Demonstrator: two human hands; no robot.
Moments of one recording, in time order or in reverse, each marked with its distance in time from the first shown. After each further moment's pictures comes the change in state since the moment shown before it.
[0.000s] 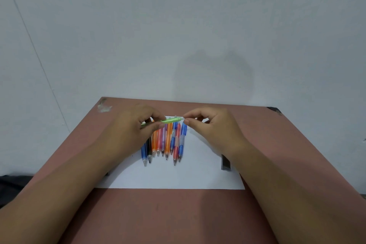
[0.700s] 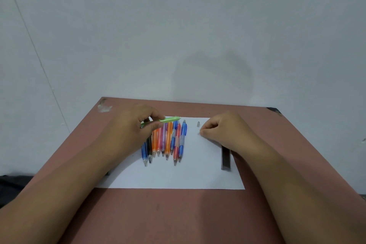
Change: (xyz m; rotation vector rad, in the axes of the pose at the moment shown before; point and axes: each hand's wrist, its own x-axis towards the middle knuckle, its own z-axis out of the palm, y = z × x) left_hand 0.000 0.000 0.000 0.023 0.019 -0.047; right_hand 0.008 0.025 -0.022 -0.324 -0.104 0.234
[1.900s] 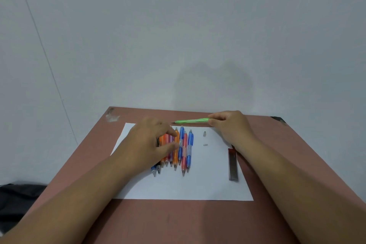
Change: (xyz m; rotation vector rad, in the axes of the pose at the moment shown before) left_hand -0.005 0.014 0.001 0.087 -0.116 0.021; right_hand 0.043 0.008 0.006 0.339 0.213 0.131
